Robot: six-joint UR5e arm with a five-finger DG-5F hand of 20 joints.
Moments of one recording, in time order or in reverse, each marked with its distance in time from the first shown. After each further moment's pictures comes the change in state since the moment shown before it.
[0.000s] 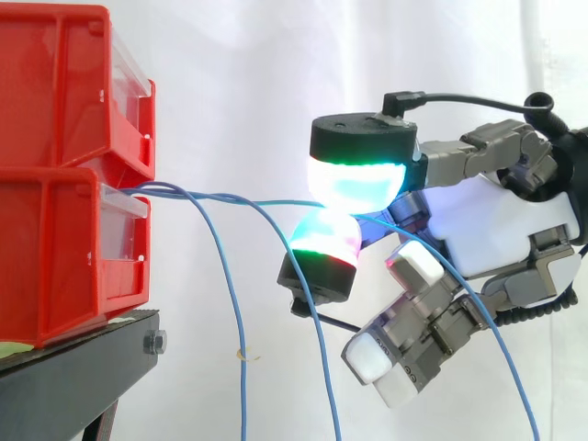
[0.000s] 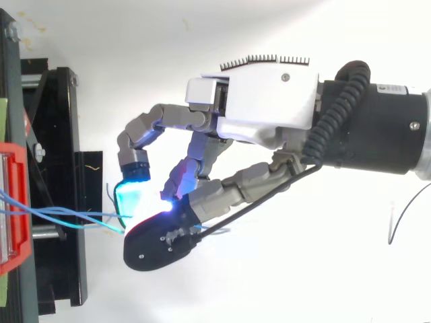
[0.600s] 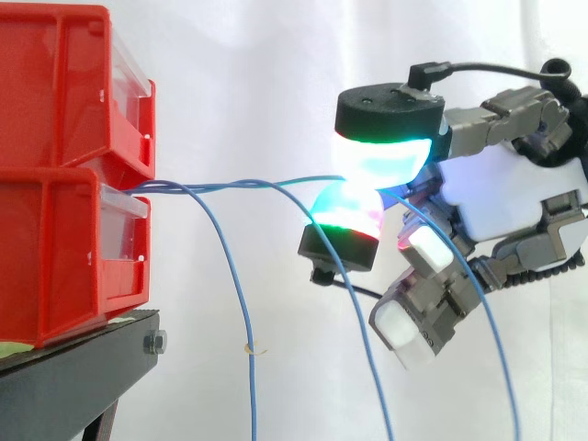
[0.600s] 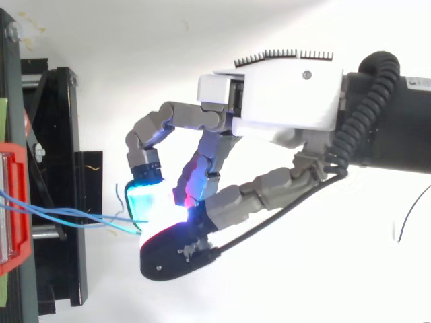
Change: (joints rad) arm 0.001 0.038 0.001 -0.034 0.000 -0.130
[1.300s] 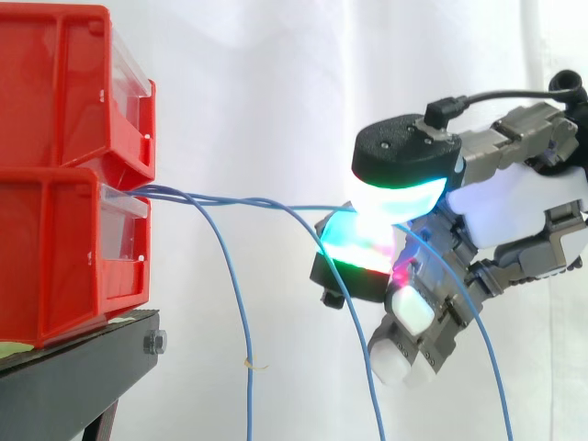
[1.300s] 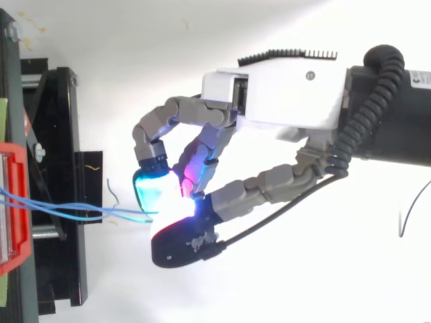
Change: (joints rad) arm -0.005 0.005 -0.026 0.016 0.002 -0.118
